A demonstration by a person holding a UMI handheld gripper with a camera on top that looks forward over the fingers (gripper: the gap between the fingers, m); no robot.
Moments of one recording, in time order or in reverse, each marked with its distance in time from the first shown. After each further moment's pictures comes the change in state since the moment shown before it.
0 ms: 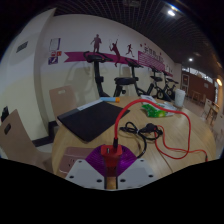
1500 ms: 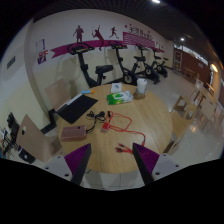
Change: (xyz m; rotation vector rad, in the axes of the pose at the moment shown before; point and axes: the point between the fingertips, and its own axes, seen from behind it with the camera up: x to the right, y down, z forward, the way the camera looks) arm 0.186 -0.063 -0.305 -0.296 0.039 0.100
